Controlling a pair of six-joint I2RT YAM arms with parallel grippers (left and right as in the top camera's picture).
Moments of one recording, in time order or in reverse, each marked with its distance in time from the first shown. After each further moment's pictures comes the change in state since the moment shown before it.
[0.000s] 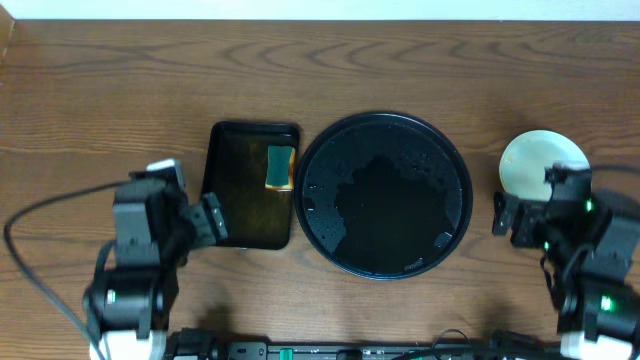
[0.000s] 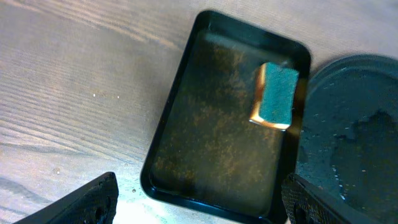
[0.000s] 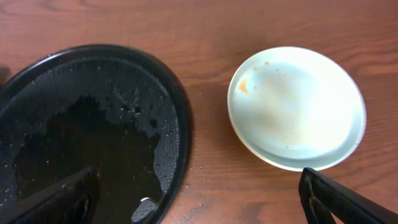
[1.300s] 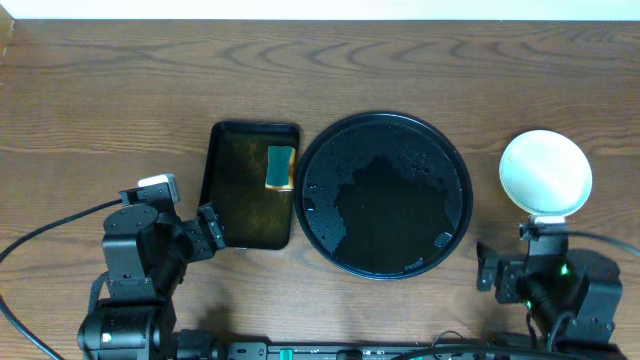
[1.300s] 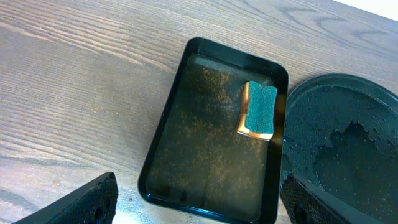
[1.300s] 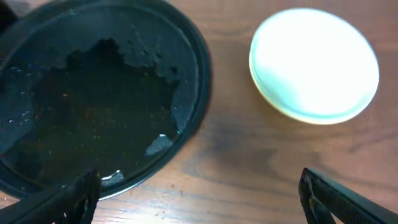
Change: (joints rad) left arm 0.000 -0.134 -0.020 0.000 0.011 0.003; right arm 0.153 -0.334 -0.066 -0.283 0.090 -0.027
